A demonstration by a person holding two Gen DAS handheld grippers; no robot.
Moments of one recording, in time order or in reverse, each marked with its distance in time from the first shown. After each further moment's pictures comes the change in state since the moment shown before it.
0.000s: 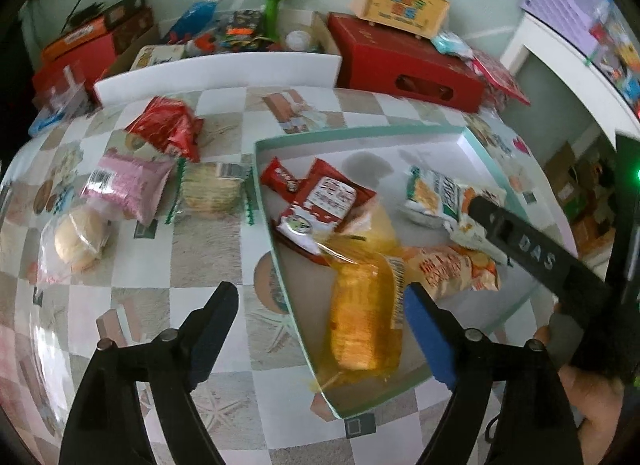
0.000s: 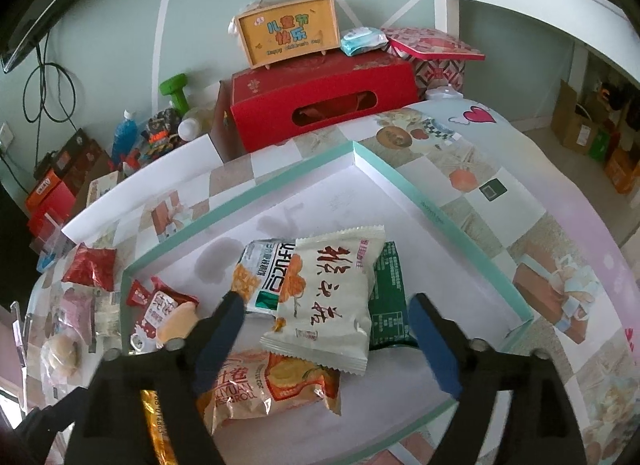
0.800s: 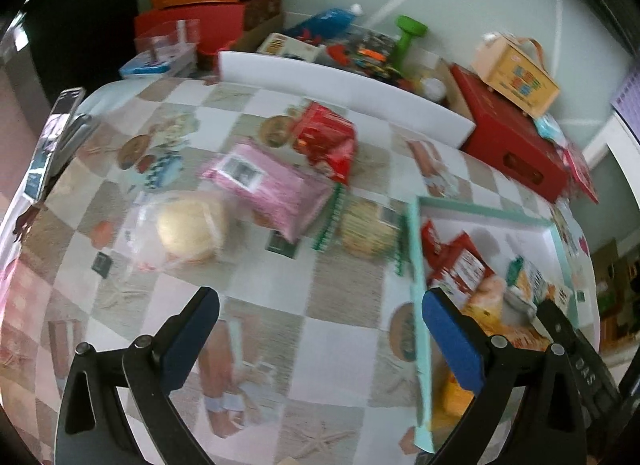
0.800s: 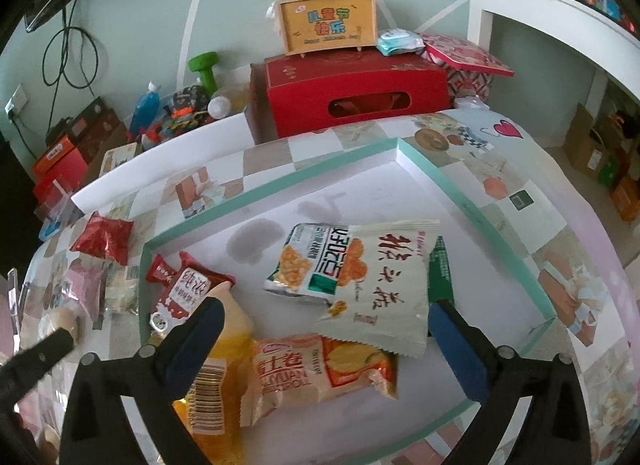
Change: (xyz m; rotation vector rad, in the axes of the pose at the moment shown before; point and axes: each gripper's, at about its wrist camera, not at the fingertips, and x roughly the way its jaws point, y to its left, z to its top) left arm -0.017 0.103 0.012 -0.301 -0.076 0.156; right arm -0.004 0.042 -0.009 -0.103 0.016 0.012
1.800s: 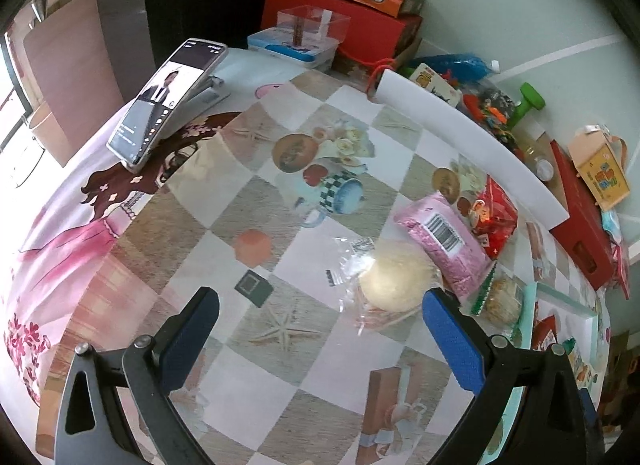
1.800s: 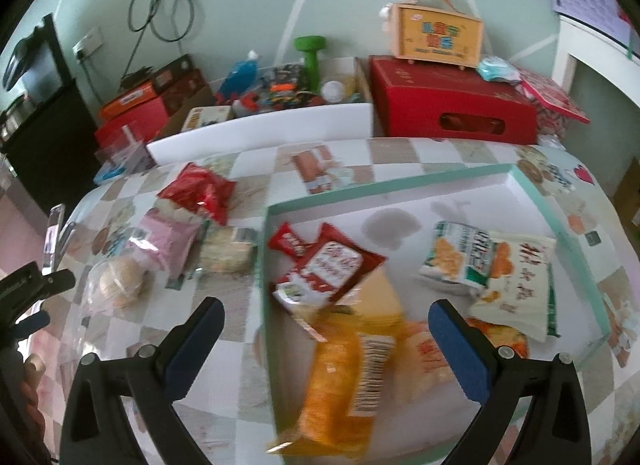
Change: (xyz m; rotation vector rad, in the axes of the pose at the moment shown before) left arm -0.008 0.139 0.022 -0.267 -0.012 0.131; right arm -0.013 0.098 -0.023 -0.215 -0.007 0.174
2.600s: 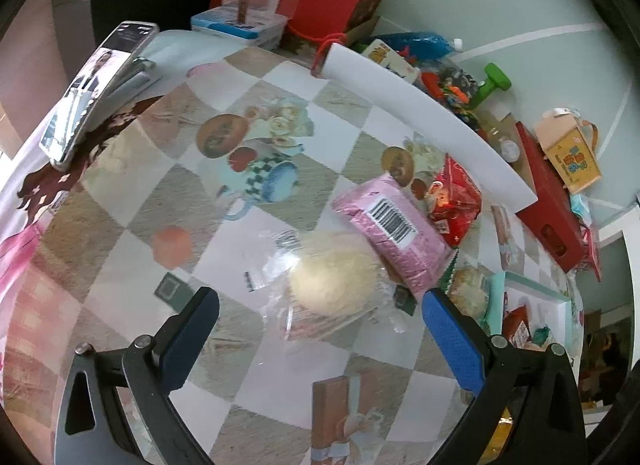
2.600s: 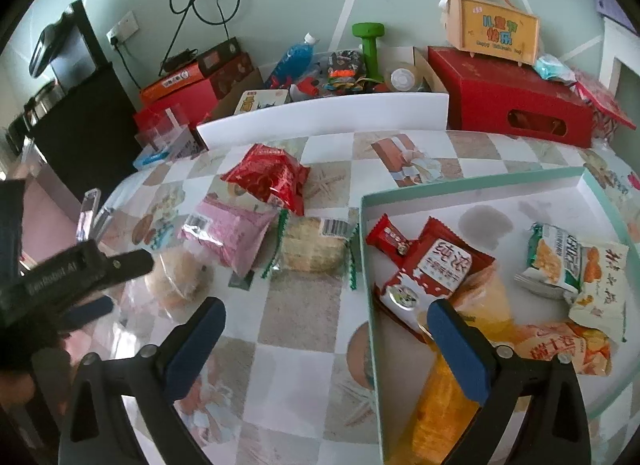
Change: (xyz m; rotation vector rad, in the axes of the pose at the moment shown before) left arm 0.031 -0.032 0.004 0.052 0.061 -0.159; right arm 0.026 0.045 0.005 0.004 0.028 0.140
